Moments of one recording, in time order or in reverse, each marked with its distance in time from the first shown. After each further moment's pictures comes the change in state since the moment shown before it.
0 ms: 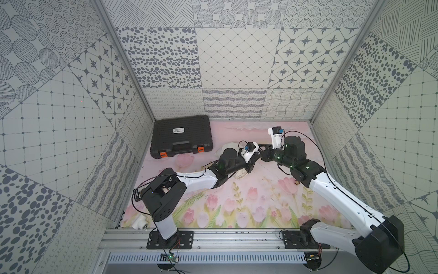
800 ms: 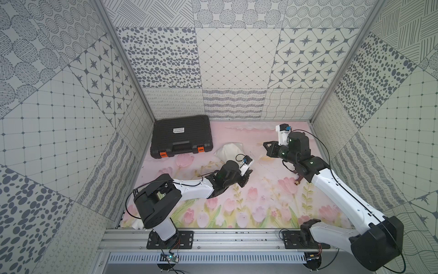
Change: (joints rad) left arm -0.069 -0.096 -0.141 -0.306 -0.262 -0.063; right arm -0.113 0.021 0.064 -0.108 0.035 0.061
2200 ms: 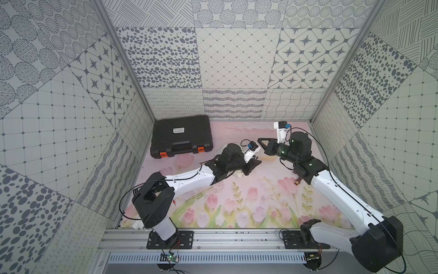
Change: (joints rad) left arm 0.064 0.011 0.282 -0.174 0.295 0.049; right arm 0.034 -0.011 -0.043 0.224 -0.179 0.061
